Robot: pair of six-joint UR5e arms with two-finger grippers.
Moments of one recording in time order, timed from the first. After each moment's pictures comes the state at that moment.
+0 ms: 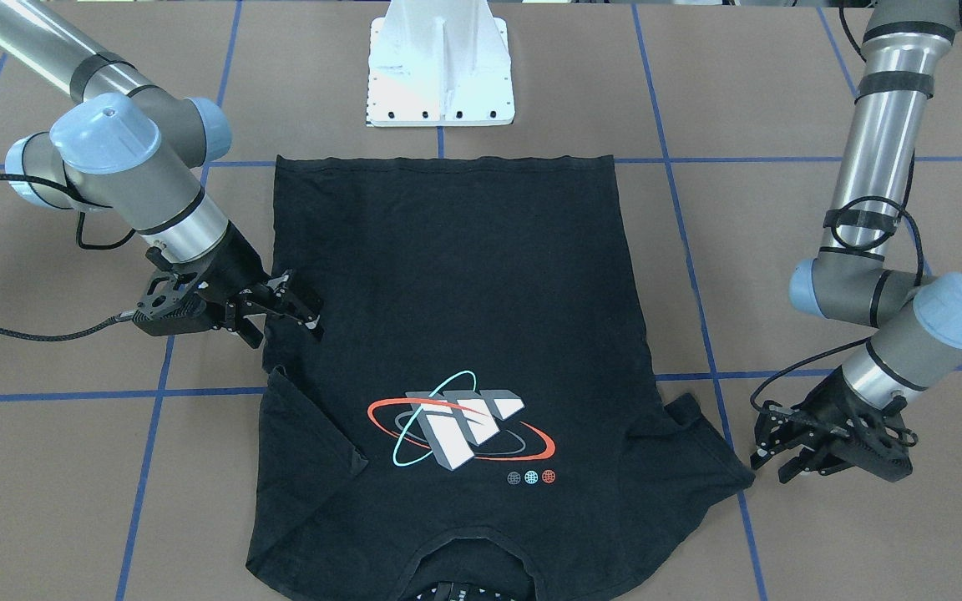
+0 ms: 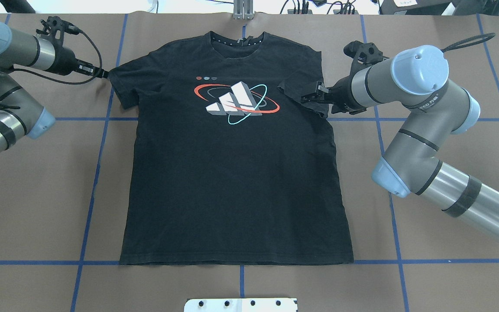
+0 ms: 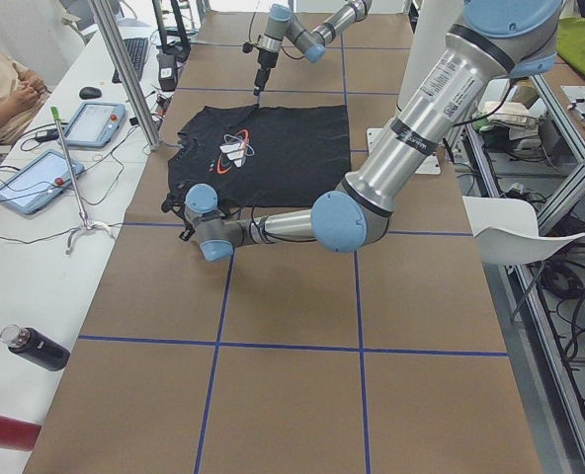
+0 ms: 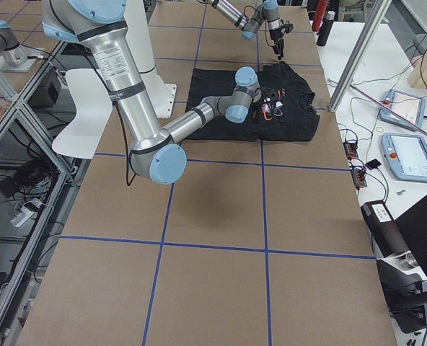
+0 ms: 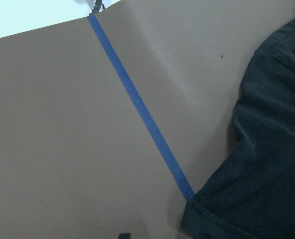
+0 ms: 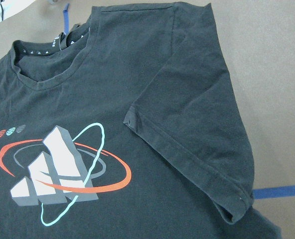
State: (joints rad) left arm -1.02 -2.23 -0.71 -2.88 -2.13 -0.65; right arm 0.77 -1.12 1.60 -0.93 1.94 1.36
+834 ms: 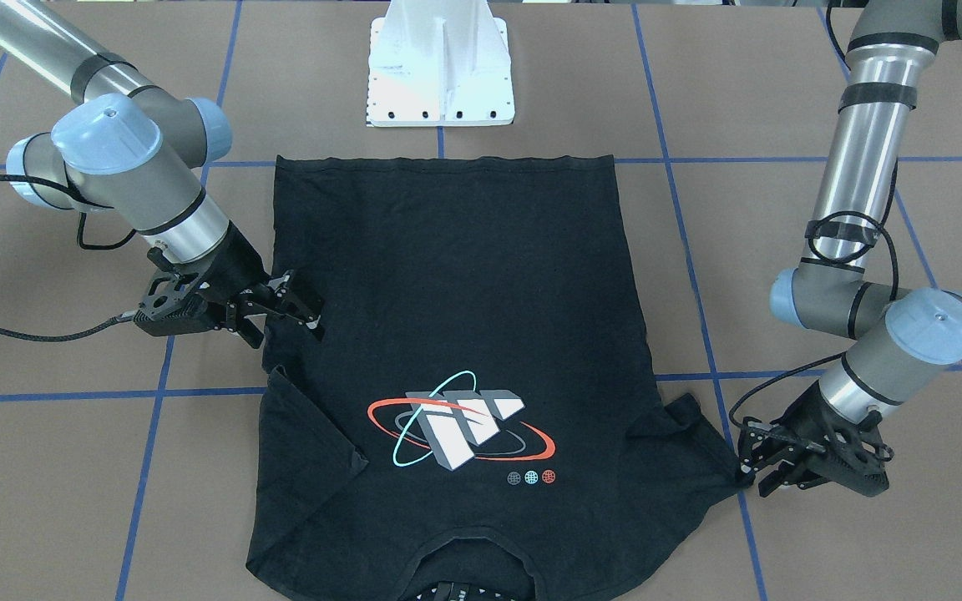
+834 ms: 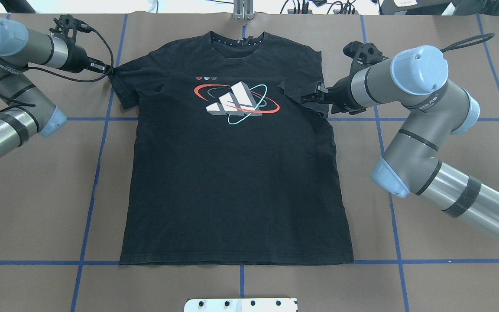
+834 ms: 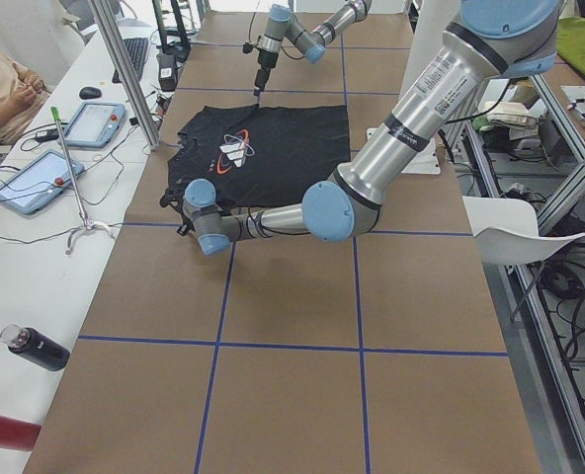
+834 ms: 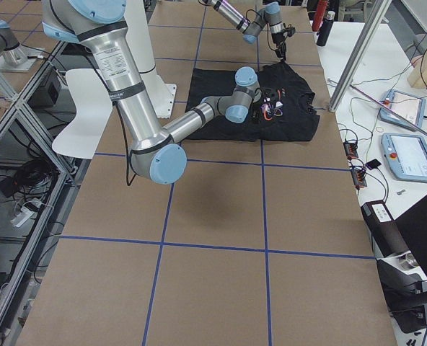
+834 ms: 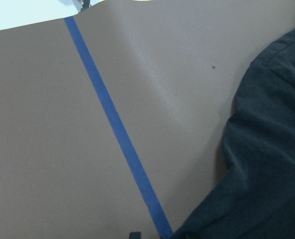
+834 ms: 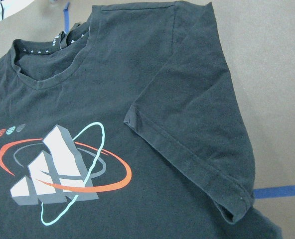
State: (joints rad) left arm -1.01 -2.28 -0.65 -2.89 -2.09 -0.66; right arm 0.77 -1.12 1.60 -0.93 1.94 1.36
